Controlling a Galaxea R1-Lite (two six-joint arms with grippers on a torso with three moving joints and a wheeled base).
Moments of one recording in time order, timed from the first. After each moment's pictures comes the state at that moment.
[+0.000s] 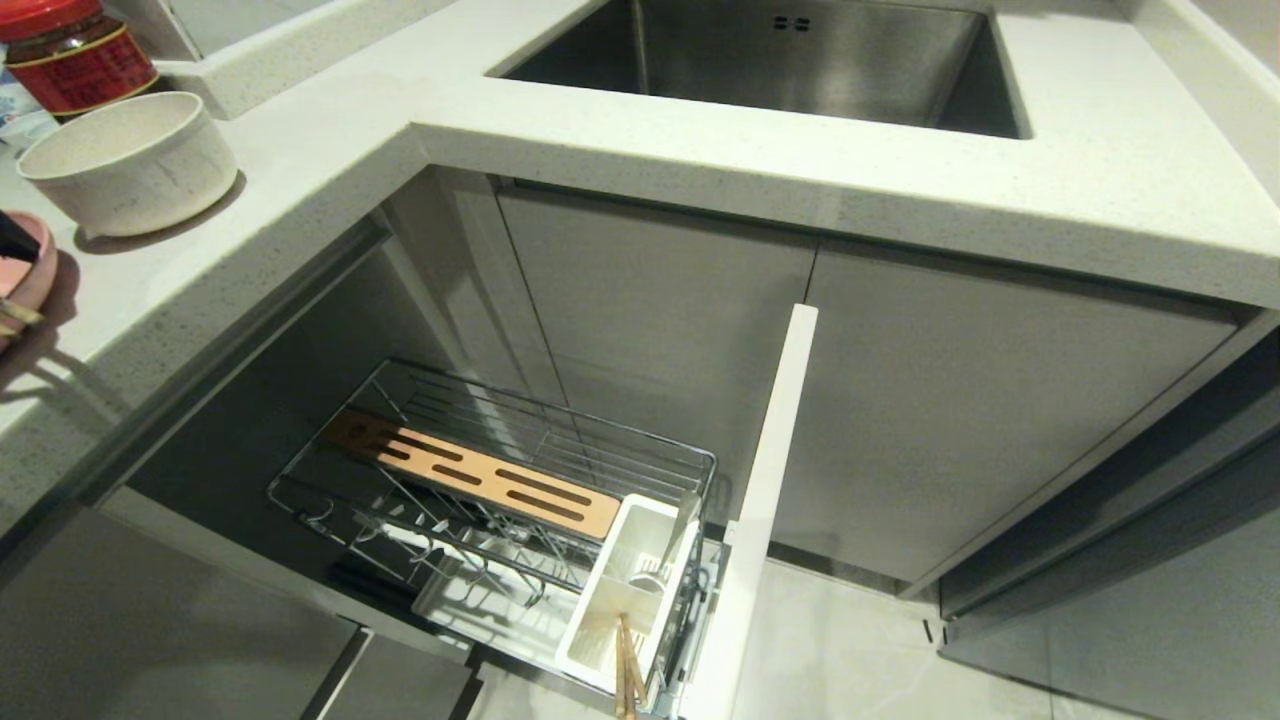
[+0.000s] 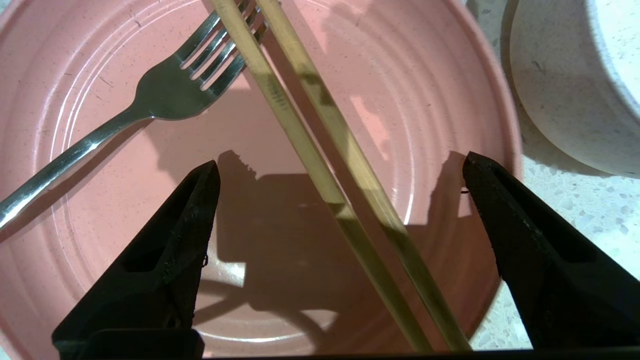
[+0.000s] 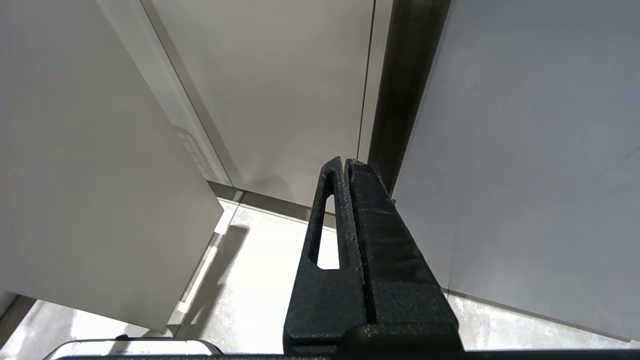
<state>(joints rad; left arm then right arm) 0.14 1.39 -1.77 0.92 0.38 -0.43 0.00 0.00 0.00 -0.08 0.00 0.02</state>
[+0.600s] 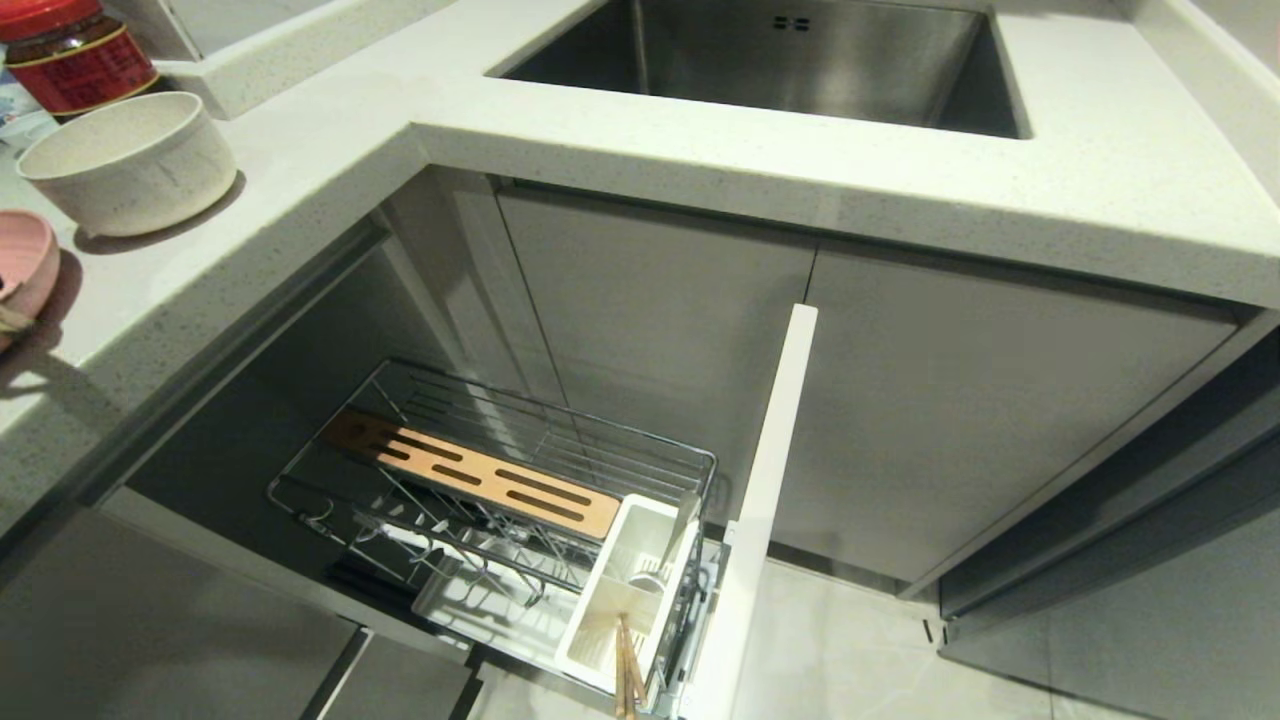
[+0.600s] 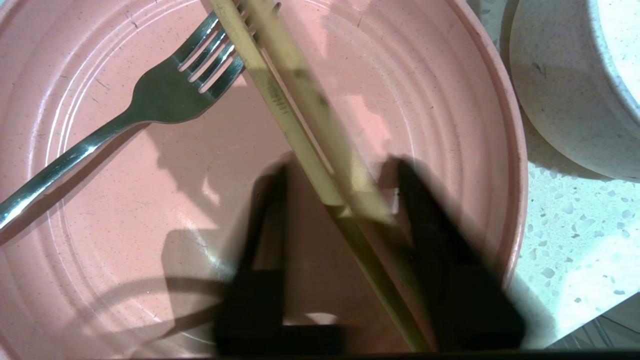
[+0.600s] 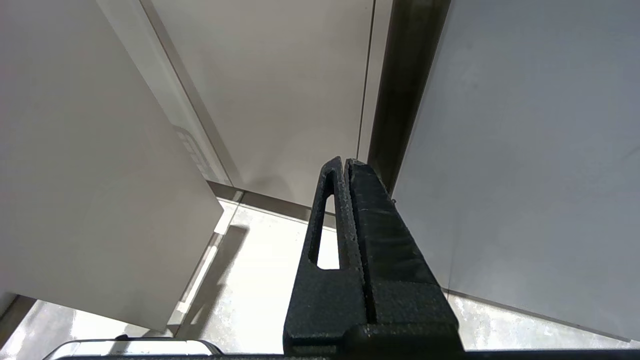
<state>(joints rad) 0.14 1.40 -1.77 0.92 0.38 -0.43 0.00 0.00 0.00 -0.08 0.00 0.02</state>
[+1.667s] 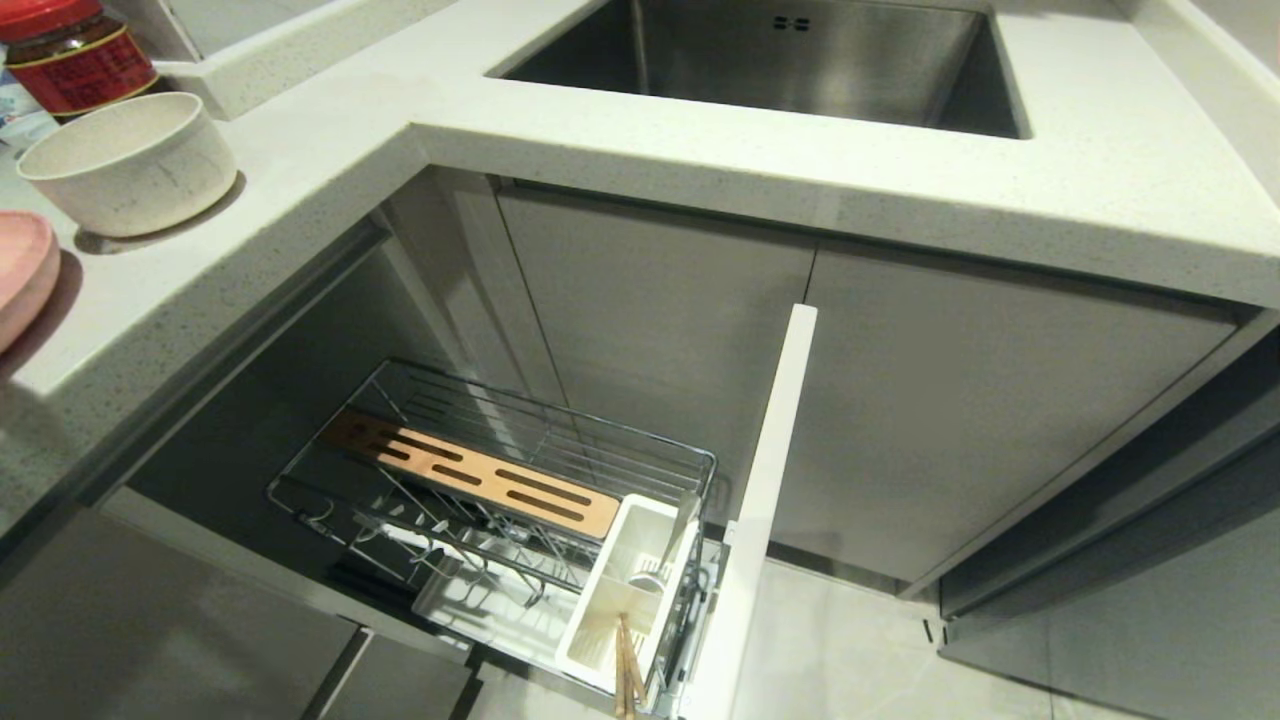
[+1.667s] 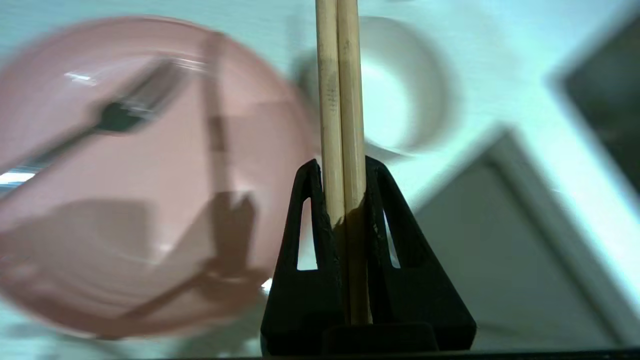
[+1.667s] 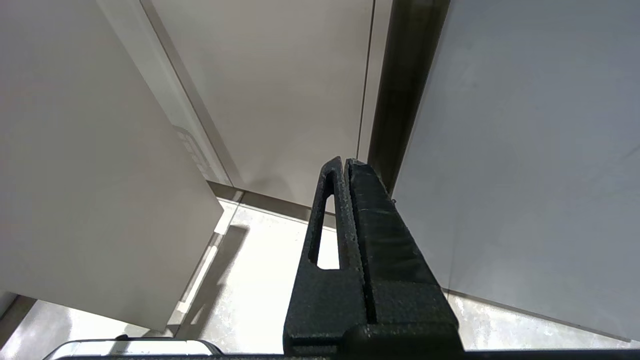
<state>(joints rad) -0.08 1.20 -1.86 0.85 0.37 -0.58 0.00 0.00 0.00 -0.08 0.00 0.02</state>
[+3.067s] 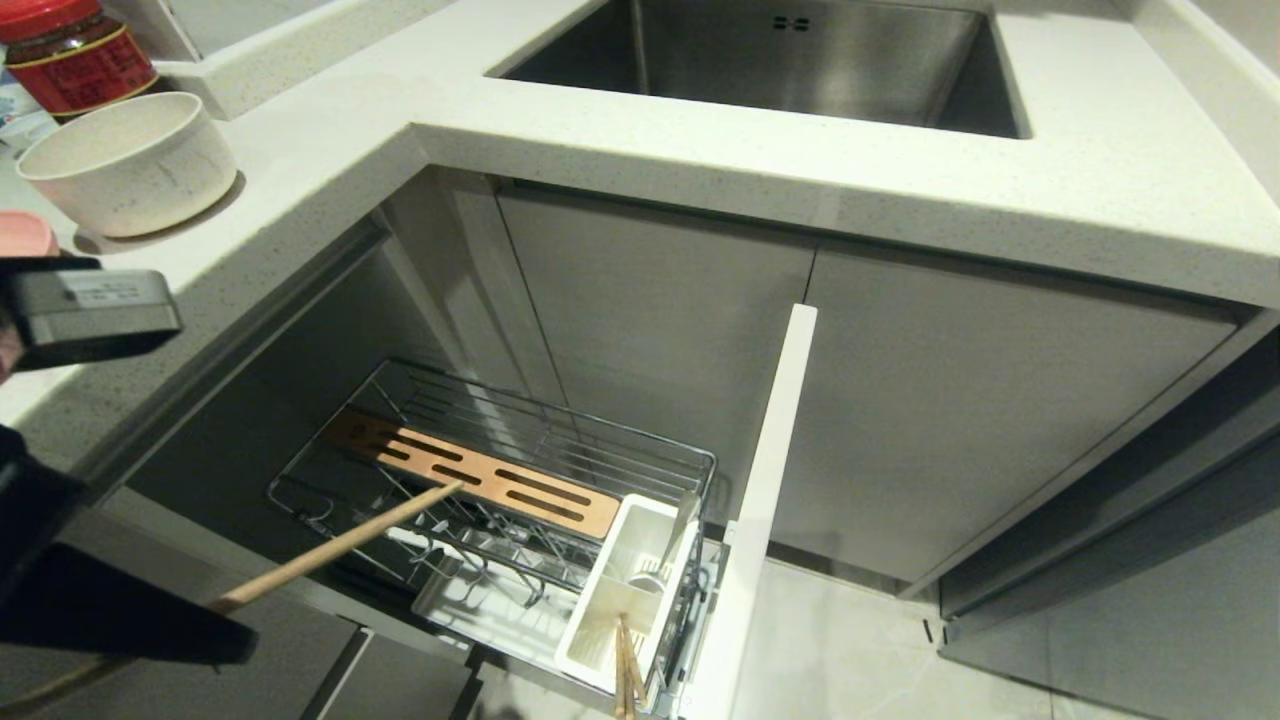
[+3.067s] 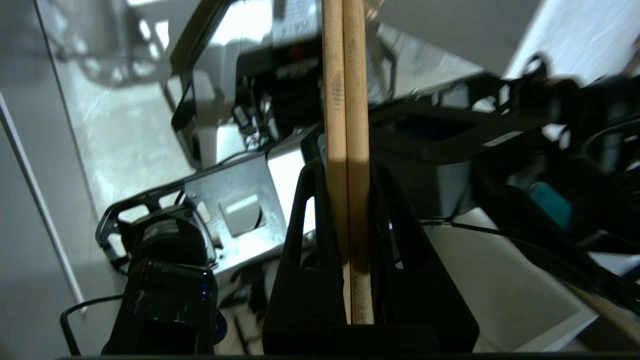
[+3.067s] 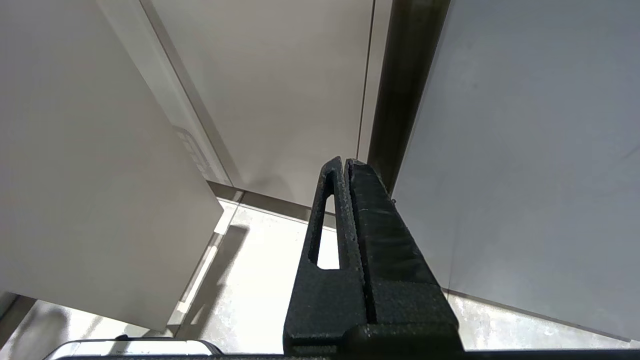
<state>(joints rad) -0.70 1.32 -1.64 1.37 -0.12 -0.49 0.00 0.00 0.00 -0.08 0.00 0.02</state>
